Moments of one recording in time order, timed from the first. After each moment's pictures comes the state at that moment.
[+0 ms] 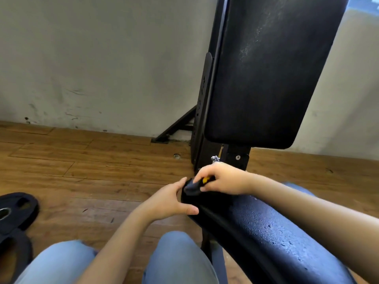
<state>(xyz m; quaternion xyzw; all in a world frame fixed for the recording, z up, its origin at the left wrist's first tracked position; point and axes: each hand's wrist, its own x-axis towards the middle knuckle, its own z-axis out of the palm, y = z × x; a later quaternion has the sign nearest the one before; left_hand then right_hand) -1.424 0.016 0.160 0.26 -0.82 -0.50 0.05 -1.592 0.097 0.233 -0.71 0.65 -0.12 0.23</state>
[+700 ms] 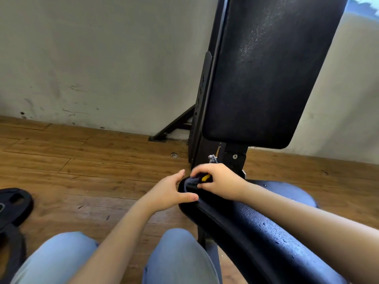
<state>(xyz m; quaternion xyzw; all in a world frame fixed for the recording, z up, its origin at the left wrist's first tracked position) -1.440 0.013 0.158 0.28 -0.81 -0.50 0.10 -1.593 0.101 0.210 -0.67 0.71 -0.16 0.14</state>
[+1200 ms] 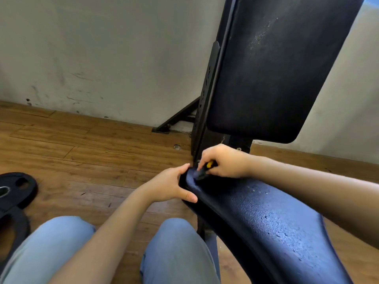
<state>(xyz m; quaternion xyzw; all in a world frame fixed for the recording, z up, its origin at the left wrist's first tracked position) -1.435 0.017 0.162 0.26 -0.83 -0.49 0.06 -1.606 0.088 0.238 -0.75 0.65 -0.04 0.13</state>
